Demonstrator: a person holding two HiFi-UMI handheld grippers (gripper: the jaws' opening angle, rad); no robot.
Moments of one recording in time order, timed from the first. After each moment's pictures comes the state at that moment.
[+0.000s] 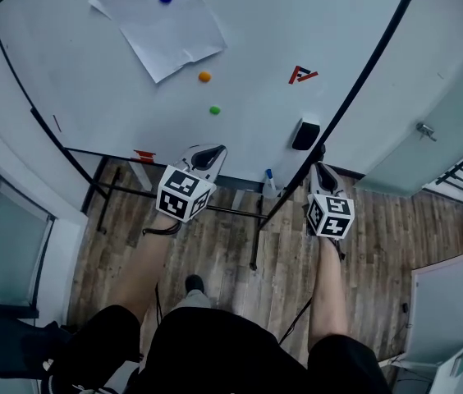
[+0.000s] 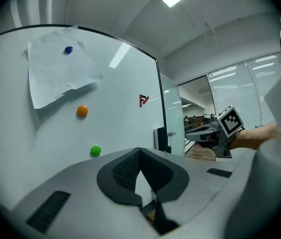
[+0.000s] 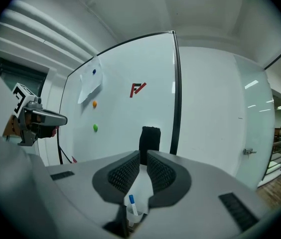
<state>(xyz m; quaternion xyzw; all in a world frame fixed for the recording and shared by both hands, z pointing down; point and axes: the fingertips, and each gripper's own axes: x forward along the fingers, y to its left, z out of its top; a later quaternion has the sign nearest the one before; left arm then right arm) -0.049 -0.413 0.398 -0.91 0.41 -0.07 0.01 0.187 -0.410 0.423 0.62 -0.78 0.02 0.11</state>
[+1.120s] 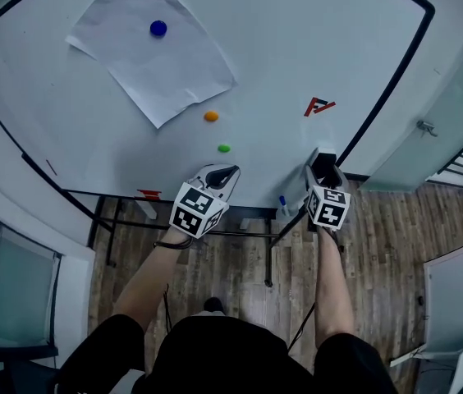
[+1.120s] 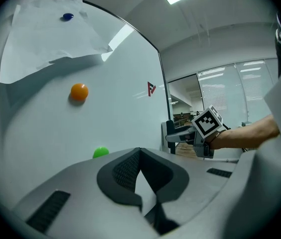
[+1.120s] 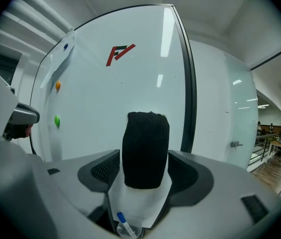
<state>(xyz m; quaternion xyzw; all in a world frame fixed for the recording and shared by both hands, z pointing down) -0.052 -0.494 0.417 -0.94 0.33 -0.10 0.01 0.182 -0.524 0.450 0.70 -0.70 0.05 0.12</state>
